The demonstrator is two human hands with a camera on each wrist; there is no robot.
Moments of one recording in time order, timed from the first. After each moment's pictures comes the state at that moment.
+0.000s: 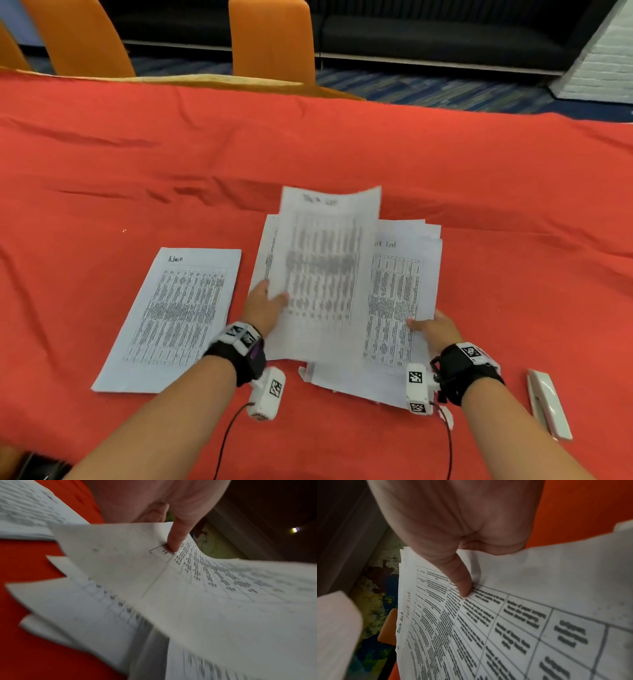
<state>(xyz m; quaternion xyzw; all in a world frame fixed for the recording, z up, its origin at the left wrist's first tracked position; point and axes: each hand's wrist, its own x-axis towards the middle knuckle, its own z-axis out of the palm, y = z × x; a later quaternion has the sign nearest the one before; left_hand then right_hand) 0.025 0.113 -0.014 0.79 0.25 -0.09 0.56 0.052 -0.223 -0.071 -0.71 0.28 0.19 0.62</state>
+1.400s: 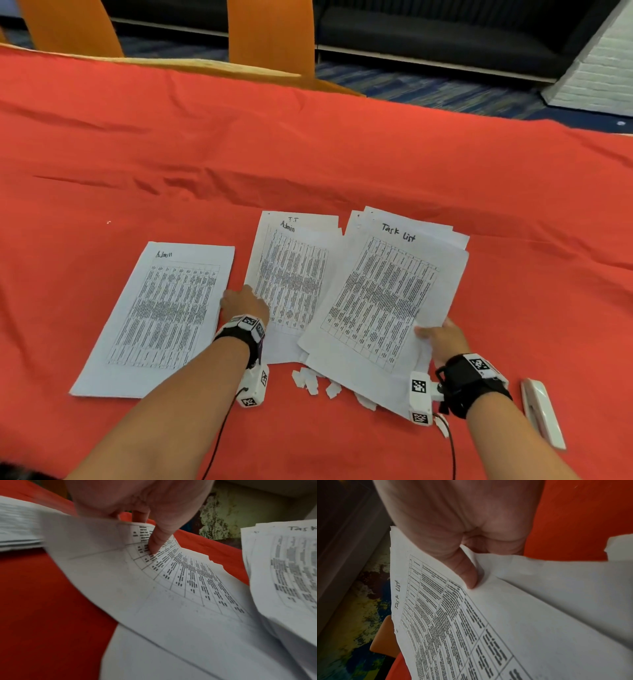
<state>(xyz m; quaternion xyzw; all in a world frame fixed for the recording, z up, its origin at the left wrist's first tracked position) 0.055 0.133 -0.067 0.90 0.33 -0.14 0.24 0.043 -0.219 -0.047 -0.68 0.33 0.12 0.64</state>
